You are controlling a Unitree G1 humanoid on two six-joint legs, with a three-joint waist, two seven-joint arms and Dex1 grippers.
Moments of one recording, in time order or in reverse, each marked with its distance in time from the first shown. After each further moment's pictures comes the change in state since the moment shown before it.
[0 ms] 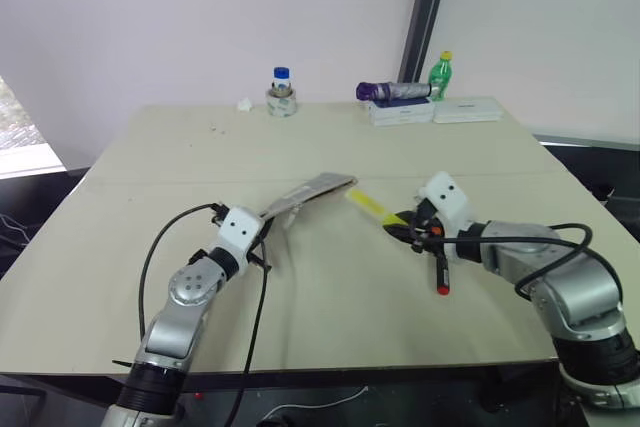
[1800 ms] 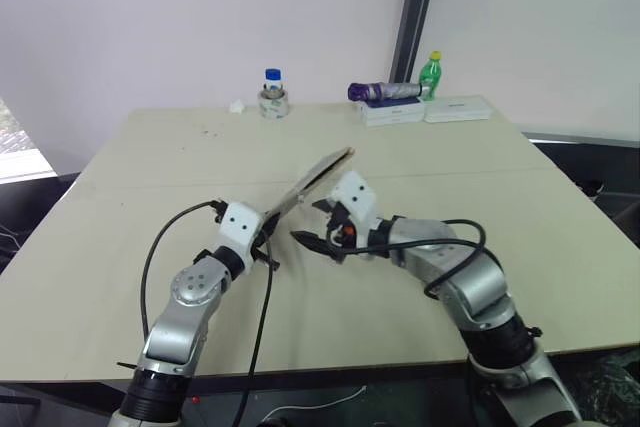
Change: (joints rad) left arm 0.012 -0.038 0.007 -0.127 -0.082 0.130 0.042; right arm -0.115 0.286 0.204 0.048 -0.096 -0.160 -0.015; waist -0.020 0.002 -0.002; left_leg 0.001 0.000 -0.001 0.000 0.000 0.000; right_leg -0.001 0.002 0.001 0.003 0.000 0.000
